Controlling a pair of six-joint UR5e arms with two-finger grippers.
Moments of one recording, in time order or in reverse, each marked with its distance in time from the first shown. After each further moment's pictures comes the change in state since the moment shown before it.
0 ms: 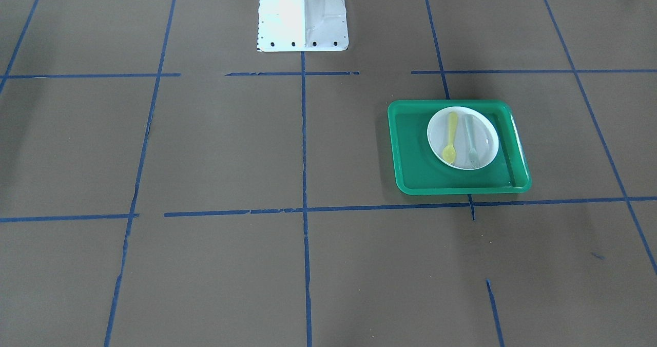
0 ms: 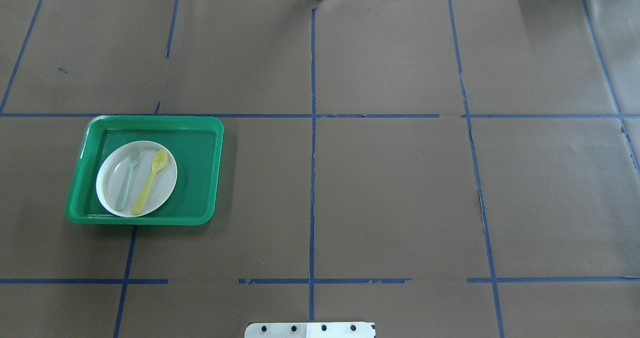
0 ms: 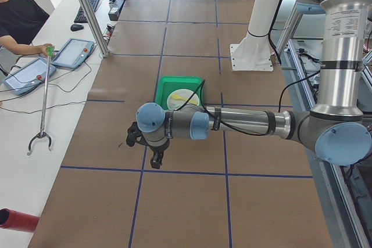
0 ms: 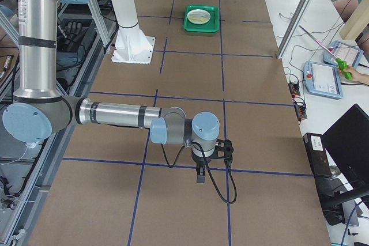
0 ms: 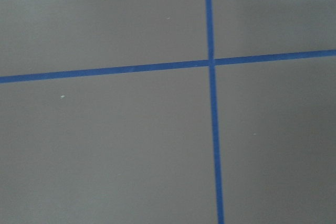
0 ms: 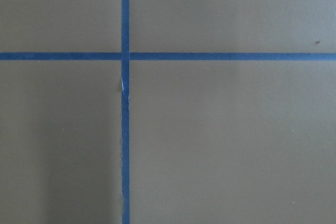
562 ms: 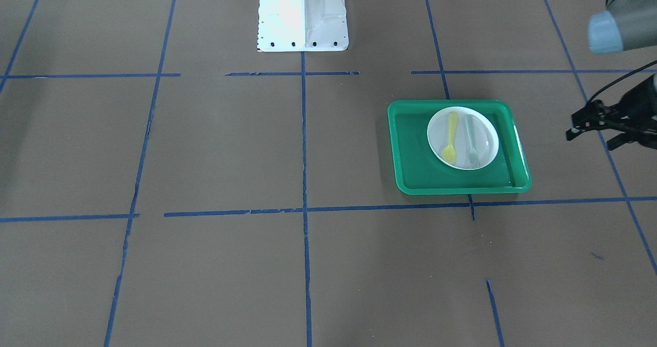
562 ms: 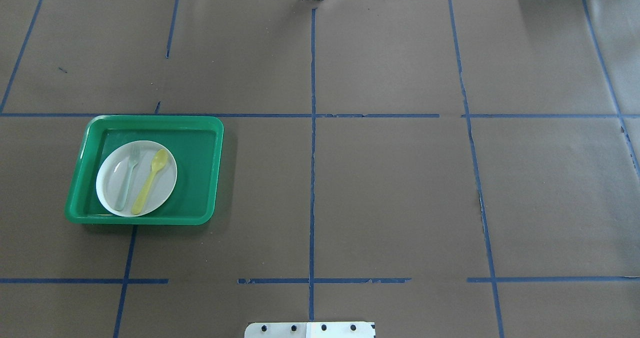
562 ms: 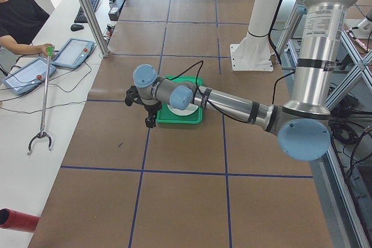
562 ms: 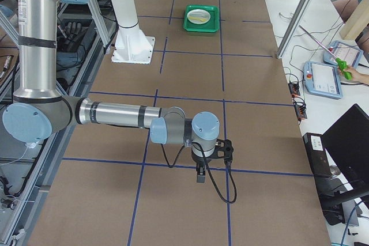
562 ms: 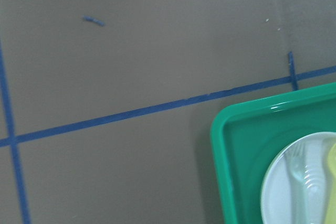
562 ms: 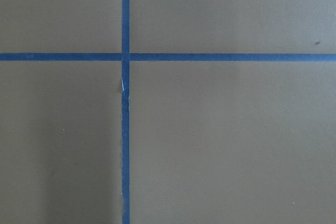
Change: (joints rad) left arm 0.360 -0.192 -0.077 -0.132 0.175 -0.498; right arm 0.000 0.000 0.000 0.000 0.000 0.000
